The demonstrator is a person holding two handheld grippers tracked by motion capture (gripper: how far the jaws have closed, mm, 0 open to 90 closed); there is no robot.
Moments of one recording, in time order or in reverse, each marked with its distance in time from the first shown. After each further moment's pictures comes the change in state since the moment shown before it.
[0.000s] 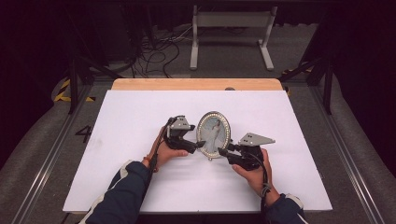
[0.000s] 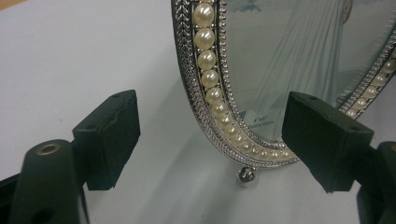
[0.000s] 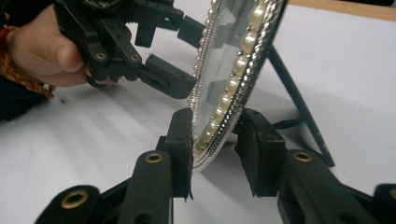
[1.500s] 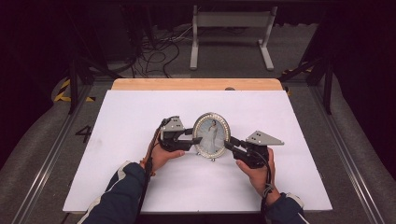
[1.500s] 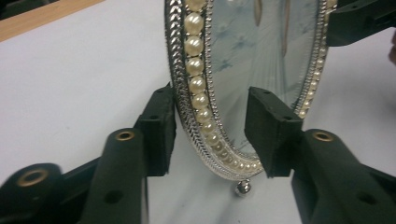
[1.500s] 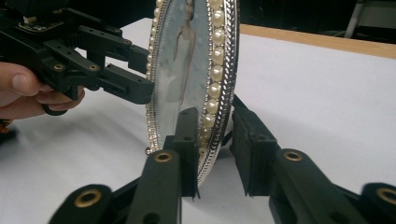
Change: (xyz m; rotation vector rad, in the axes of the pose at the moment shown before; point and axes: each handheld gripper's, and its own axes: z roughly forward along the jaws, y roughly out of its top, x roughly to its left) left arm -0.013 0.002 -0.027 -0.072 -0.004 0.003; right arm -0.004 0.004 -0.013 -0.109 -0.091 0.030
